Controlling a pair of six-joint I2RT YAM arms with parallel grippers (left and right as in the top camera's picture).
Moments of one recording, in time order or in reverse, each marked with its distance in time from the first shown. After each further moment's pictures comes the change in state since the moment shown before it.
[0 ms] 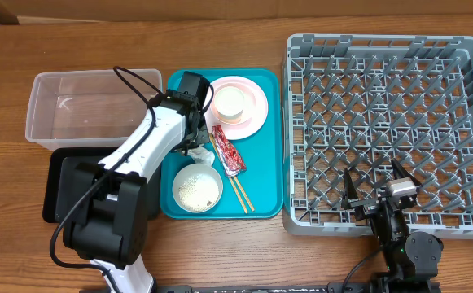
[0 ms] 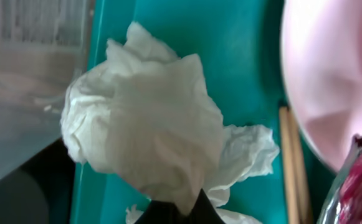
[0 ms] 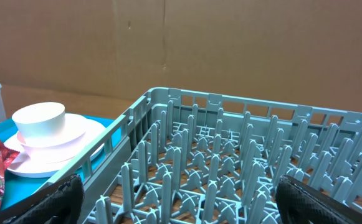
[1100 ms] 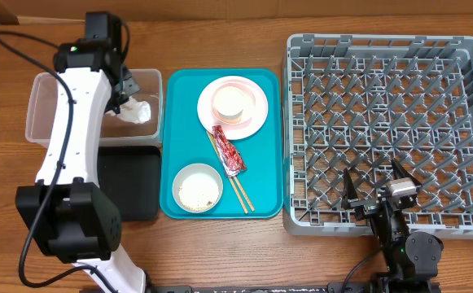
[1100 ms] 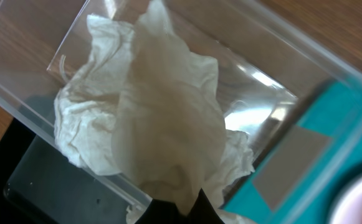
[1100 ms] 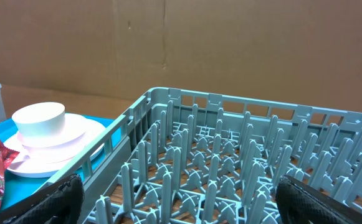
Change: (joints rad) left arm 0.338 0.003 0.453 -0.311 -0.104 -0.036; right arm 0.000 0.000 0.000 0.000 0.000 0.000
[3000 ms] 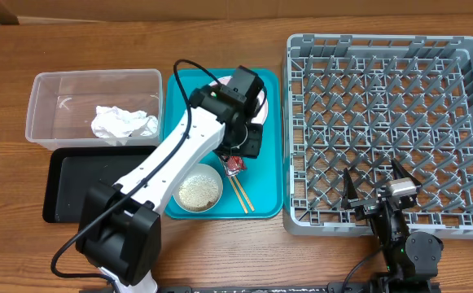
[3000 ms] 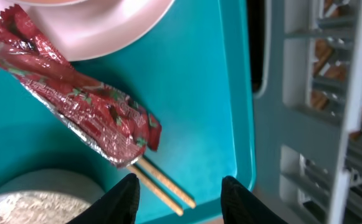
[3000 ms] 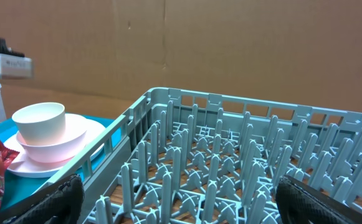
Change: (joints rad) left arm -0.590 -0.042 -0.254 0.118 0.441 0.155; right arm 0.000 0.000 0.000 0.000 0.000 0.000
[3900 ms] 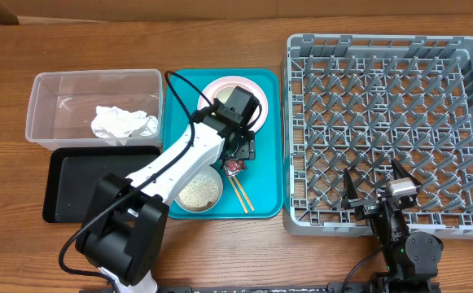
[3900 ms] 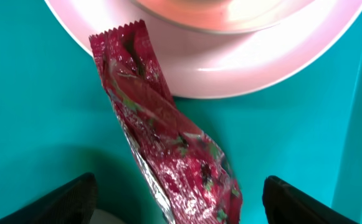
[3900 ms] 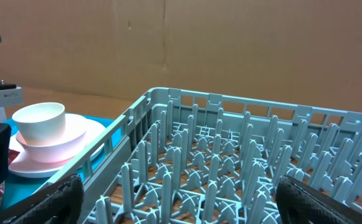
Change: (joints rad) left arm 0.000 0.000 -0.222 0.261 -0.280 -0.185; right arm 0.000 0.000 0.000 0.000 0.000 0.000
